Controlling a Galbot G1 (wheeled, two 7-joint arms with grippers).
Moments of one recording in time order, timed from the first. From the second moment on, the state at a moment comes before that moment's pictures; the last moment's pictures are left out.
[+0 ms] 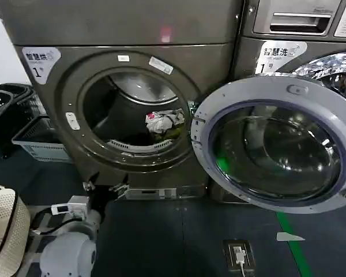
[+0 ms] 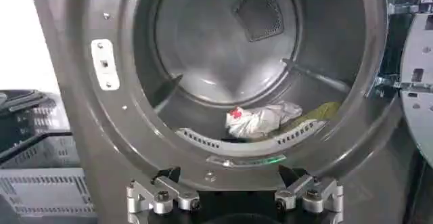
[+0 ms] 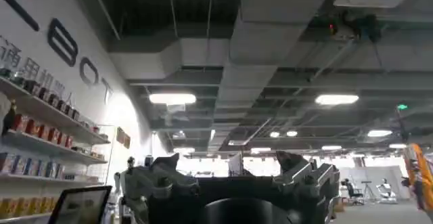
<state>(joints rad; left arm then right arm) 1.29 -1.50 -0.54 -2.26 0.03 0.74 0.07 -1.77 0.96 2.68 1.48 0.49 -0.27 -0.06</state>
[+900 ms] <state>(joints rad) 1.30 -1.50 -0.54 -2.26 0.03 0.74 0.06 -1.76 0.97 2.67 1.48 0.49 -0.26 -0.06</state>
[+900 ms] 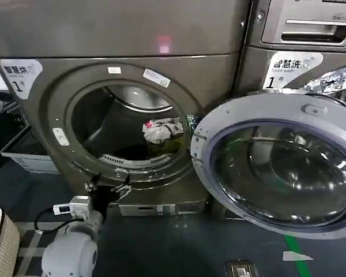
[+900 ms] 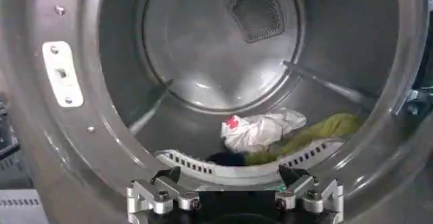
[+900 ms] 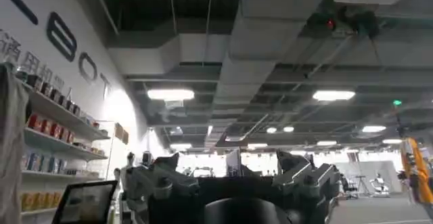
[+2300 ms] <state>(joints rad) 1.28 -1.49 -0.54 -2.24 0.06 0.74 0.07 -1.76 0.99 2.65 1.48 0.48 -0.24 -0.07</state>
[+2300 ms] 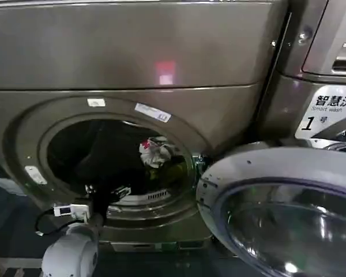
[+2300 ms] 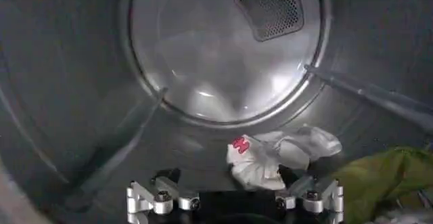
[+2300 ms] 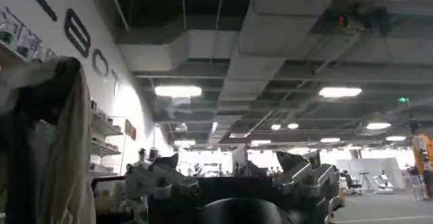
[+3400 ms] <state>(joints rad) 0.87 -1.45 -0.60 -1.90 1.14 0.25 1.13 -1.76 0.98 2.63 1.49 0.48 -0.23 -0.08</state>
